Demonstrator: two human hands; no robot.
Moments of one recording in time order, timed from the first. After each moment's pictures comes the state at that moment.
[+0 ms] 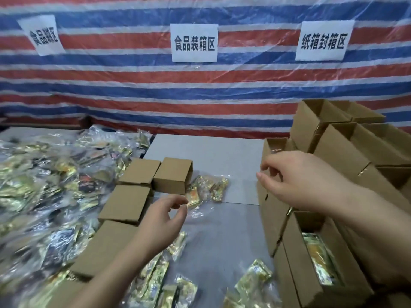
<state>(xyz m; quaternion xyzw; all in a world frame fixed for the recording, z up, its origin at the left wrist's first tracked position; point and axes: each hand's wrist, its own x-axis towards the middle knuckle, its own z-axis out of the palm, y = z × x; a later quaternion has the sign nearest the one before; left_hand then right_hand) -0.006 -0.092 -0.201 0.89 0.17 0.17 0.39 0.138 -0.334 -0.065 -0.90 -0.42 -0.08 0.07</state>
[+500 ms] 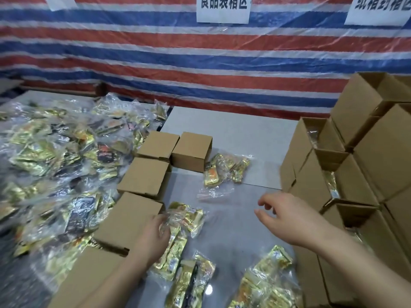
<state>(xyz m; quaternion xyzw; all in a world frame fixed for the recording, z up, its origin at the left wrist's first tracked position) -0.063 -0.021 -0.345 0.88 0.34 0.03 0.33 0.128 -0.284 -0.212 -0.91 -0.39 0.10 0.08</state>
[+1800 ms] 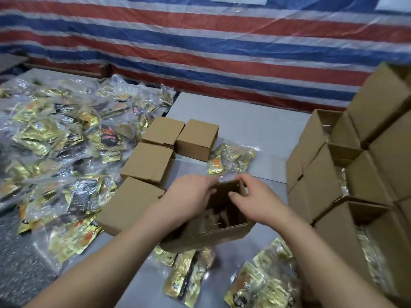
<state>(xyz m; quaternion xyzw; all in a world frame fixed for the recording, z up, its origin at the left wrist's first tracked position) 0.011 -0.060 -0.224 0.99 0.11 -0.01 0.13 0.116 -0.215 -0.240 -0.88 -0.31 0.22 0.29</state>
